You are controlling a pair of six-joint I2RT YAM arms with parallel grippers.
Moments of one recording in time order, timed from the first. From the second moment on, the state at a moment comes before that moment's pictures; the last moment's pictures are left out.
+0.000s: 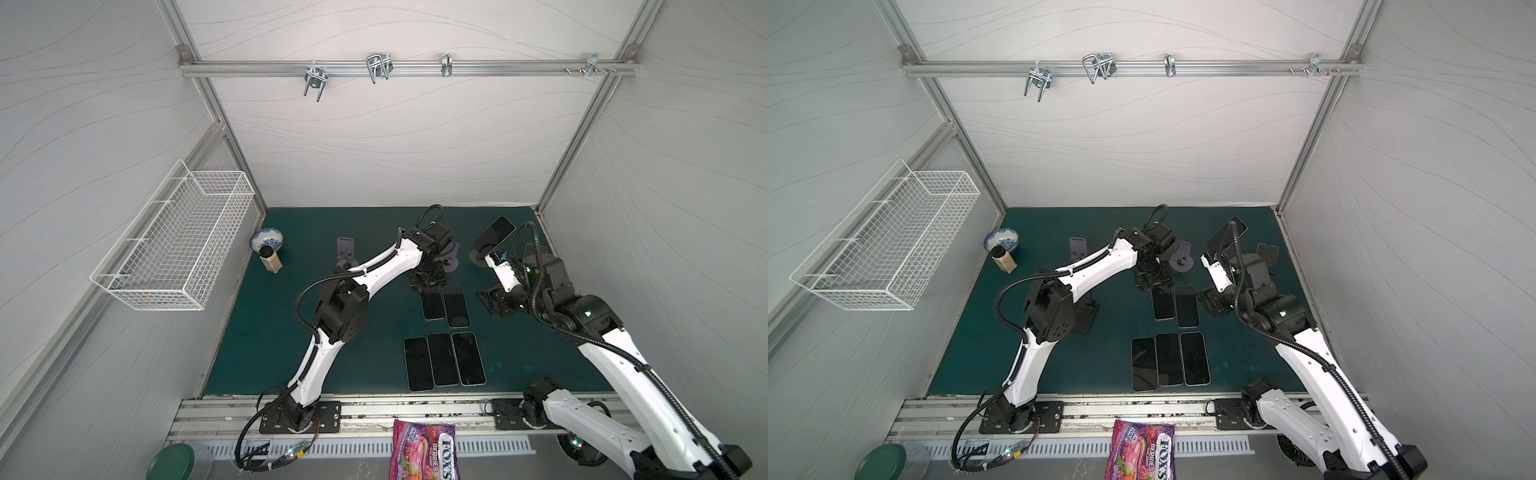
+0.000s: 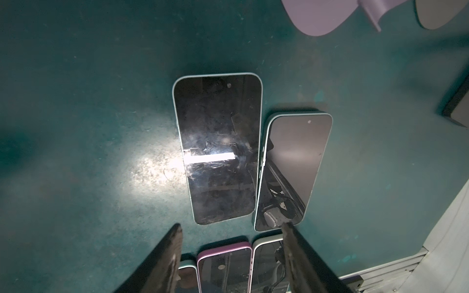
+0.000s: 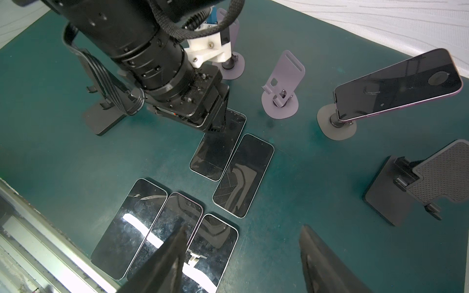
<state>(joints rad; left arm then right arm) -0.76 2.21 1.99 -1.13 0.13 -0.86 0.46 0.88 1.02 -0.89 -0.11 -0.09</state>
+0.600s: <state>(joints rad) -0.76 1.65 1.73 -0.95 -0.06 -0.61 0.34 0.94 1.13 -0.89 -0.13 0.16</state>
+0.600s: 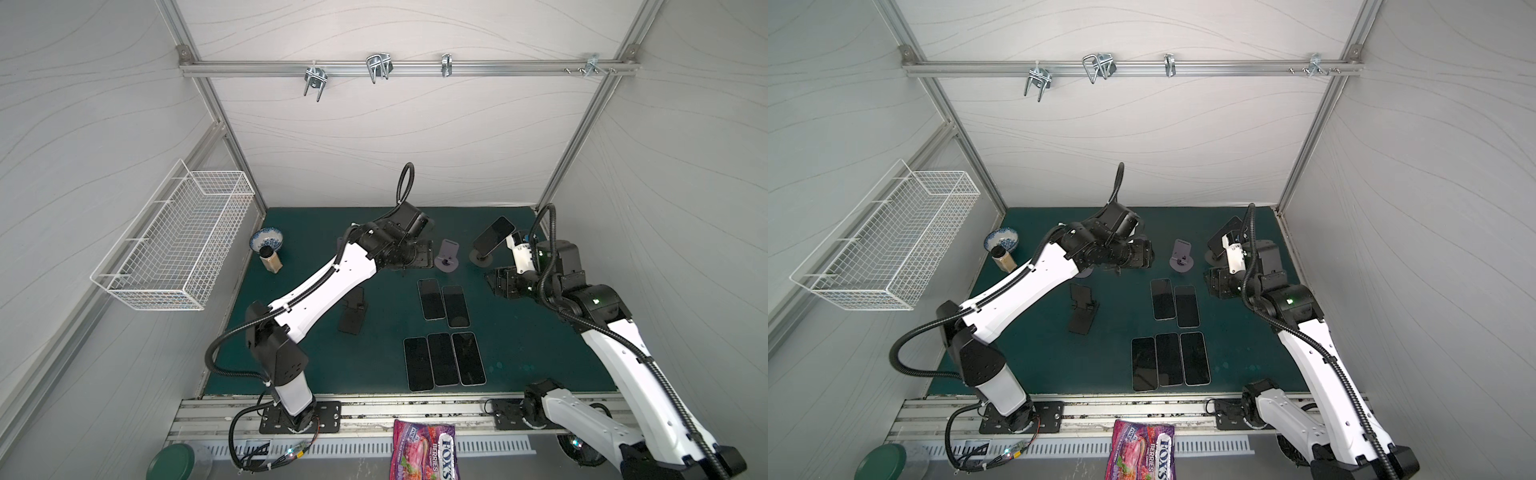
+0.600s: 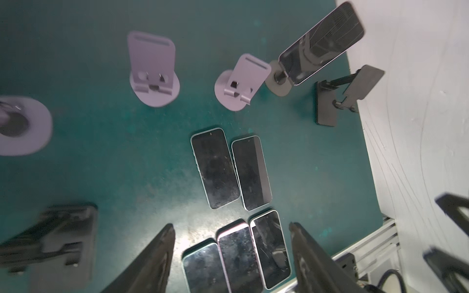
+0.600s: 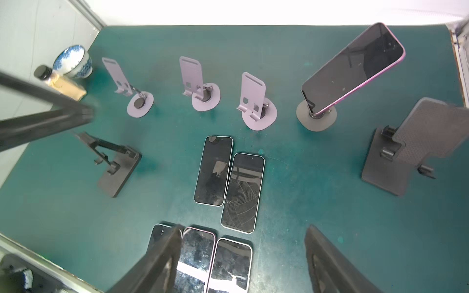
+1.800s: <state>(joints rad) -0.75 1.30 1.13 -0.30 0.17 0.18 0.28 1.15 1.24 -0.72 0.17 0.35</state>
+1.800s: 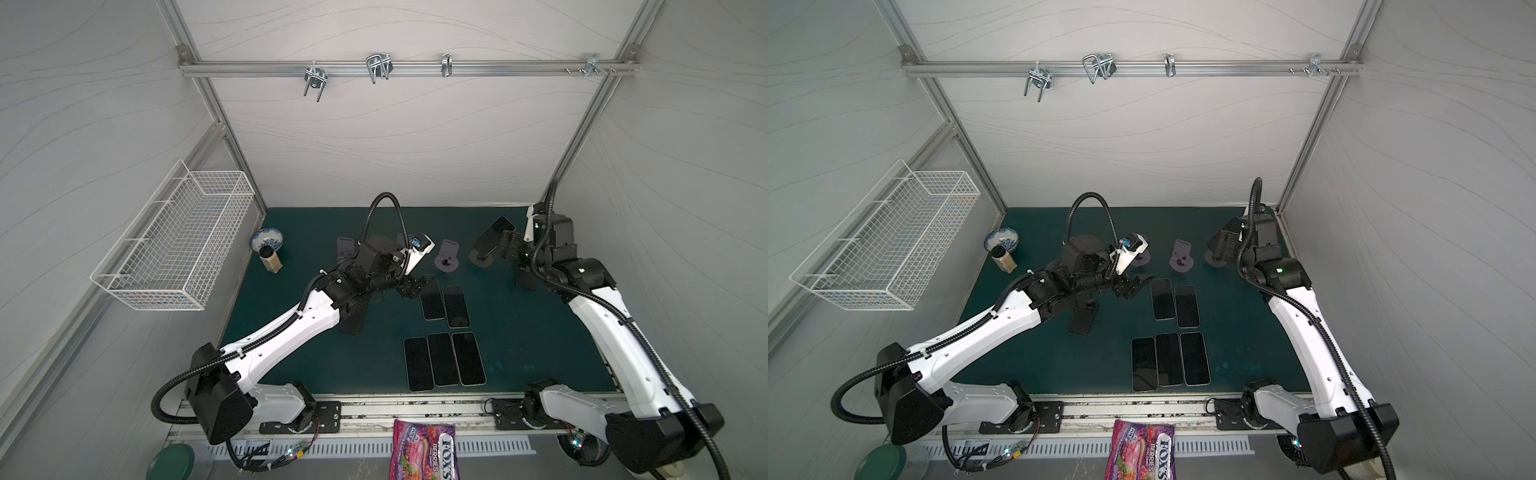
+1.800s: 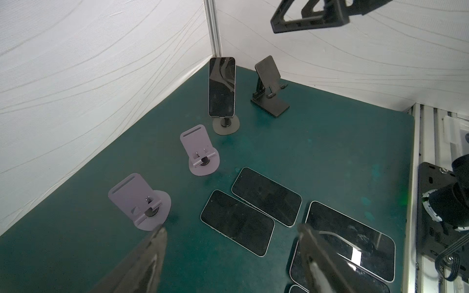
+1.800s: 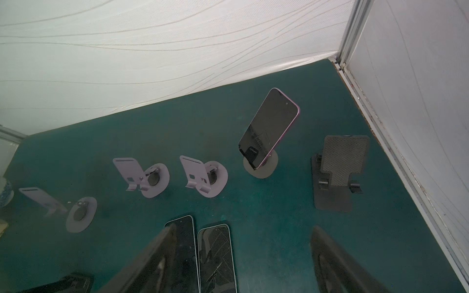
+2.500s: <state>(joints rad) -0.73 1.50 1.20 -0.13 0.27 0.09 0.16 1.48 1.45 -0.72 0.21 0.49</state>
